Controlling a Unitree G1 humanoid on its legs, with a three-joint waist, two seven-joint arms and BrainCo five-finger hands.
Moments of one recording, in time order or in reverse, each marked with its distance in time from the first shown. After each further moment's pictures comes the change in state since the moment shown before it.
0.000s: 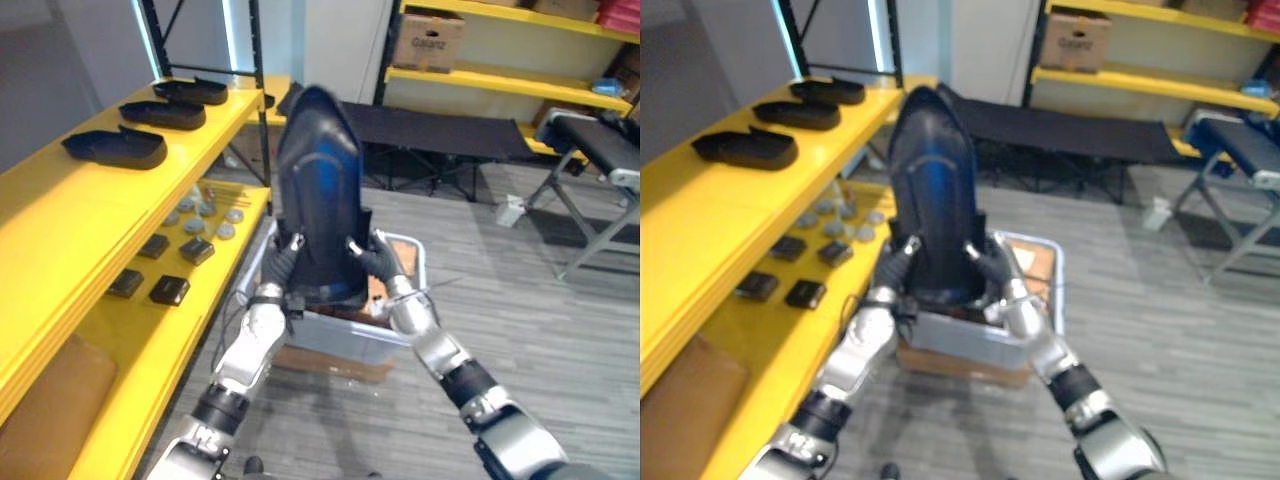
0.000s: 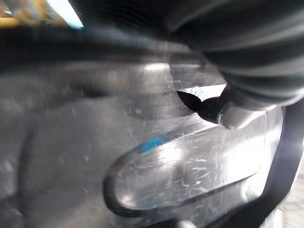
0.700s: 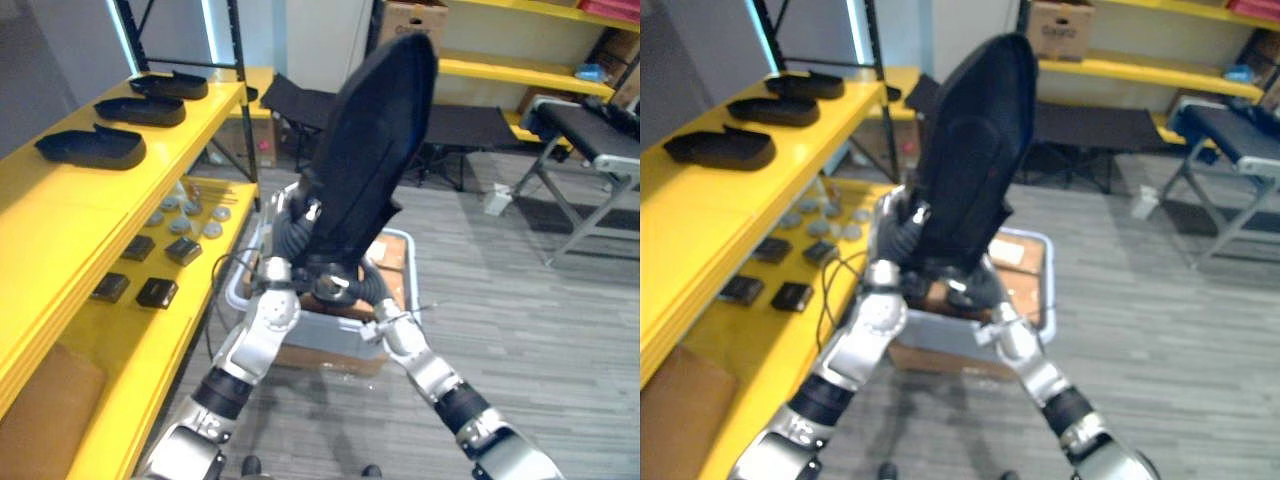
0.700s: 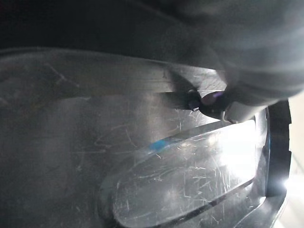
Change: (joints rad) left arm 0.036 0.037 -0.047 -0.121 0.671 0.077 0.199; right arm 0.172 0.022 -0.045 -0.114 0.216 -0.043 0.071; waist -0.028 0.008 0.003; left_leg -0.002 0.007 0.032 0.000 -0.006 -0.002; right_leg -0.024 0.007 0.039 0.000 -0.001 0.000
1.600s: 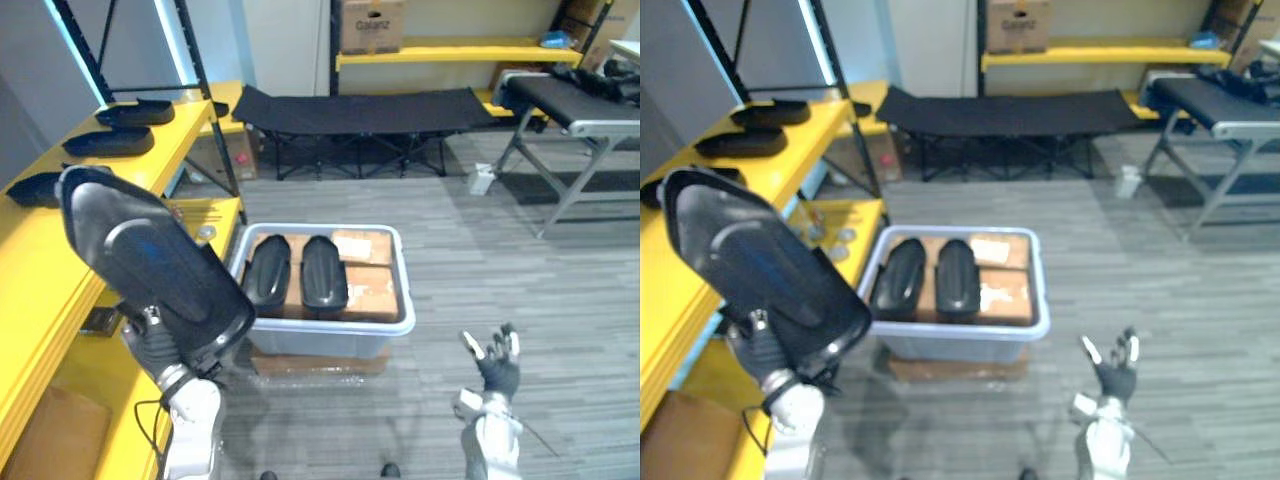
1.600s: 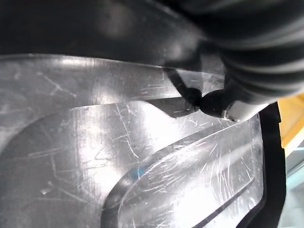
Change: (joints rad) left arm 0.588 -0.204 0.490 -0.181 -0.587 -0.304 0.080; right arm 0.538 0.167 -0.568 -0.052 0.194 -0.065 -0.022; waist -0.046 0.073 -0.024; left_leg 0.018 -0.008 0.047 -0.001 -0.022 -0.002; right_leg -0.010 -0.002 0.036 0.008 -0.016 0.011
